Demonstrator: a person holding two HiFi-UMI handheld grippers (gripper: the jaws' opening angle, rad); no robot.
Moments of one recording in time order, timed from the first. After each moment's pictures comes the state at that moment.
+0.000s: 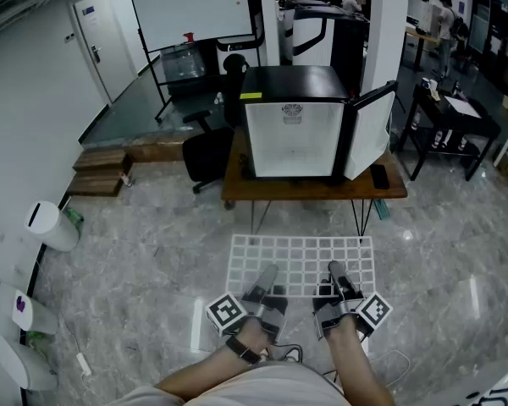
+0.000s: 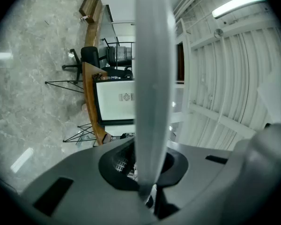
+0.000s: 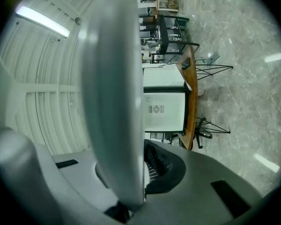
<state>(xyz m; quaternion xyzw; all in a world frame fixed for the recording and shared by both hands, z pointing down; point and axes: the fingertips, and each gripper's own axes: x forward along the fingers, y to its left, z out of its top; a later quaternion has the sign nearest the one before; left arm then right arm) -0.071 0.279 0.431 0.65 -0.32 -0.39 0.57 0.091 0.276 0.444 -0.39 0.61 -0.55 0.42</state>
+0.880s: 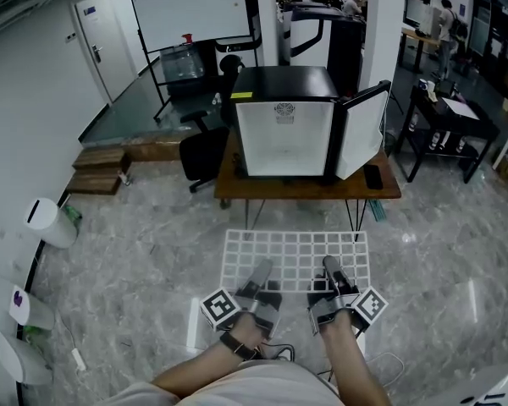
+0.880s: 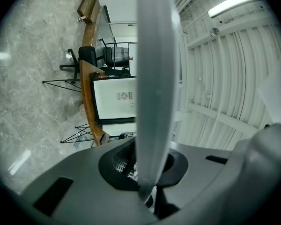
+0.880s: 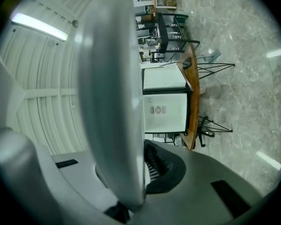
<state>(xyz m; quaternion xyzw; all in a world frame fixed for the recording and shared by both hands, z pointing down) -0.046 0.282 0.429 0.66 -0.33 -0.39 0.56 0.117 0.274 0.439 -0.37 0.62 -0.55 0.43</state>
